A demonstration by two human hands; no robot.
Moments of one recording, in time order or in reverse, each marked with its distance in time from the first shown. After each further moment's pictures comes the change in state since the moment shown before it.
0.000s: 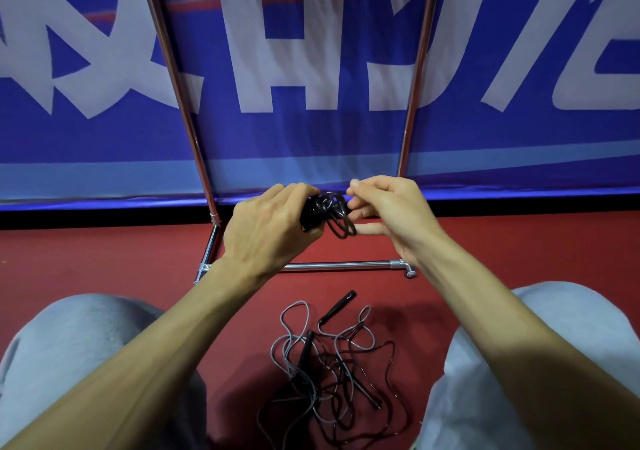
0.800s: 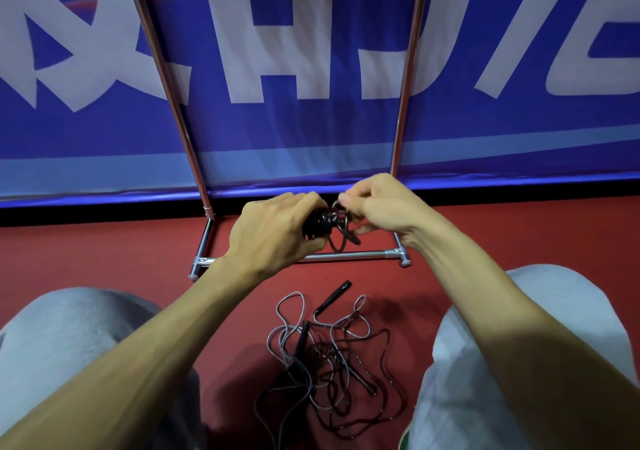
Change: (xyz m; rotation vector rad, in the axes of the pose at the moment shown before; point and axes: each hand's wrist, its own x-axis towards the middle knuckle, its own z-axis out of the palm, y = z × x) left_hand -0.012 0.006 0.016 -0.222 -0.162 0.080; right_hand 0.016 0.011 -0.012 -0.427 -0.144 0.006
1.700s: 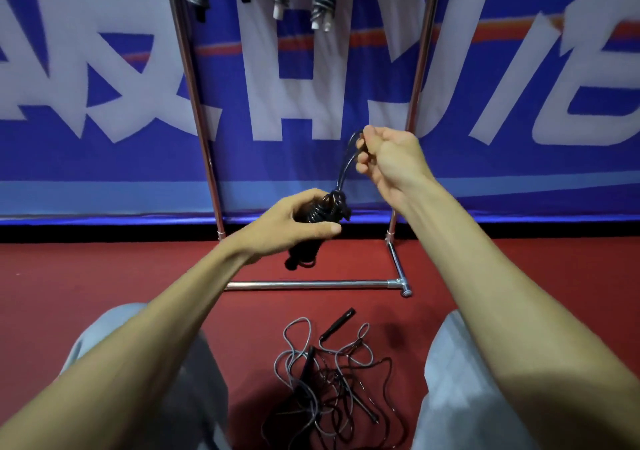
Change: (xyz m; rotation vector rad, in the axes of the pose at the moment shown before) left_hand 0.034 -0.017 -0.071 -1.093 -0.468 -0.472; right_hand 0.006 -0.107 -0.012 0.687 0.272 -0.213
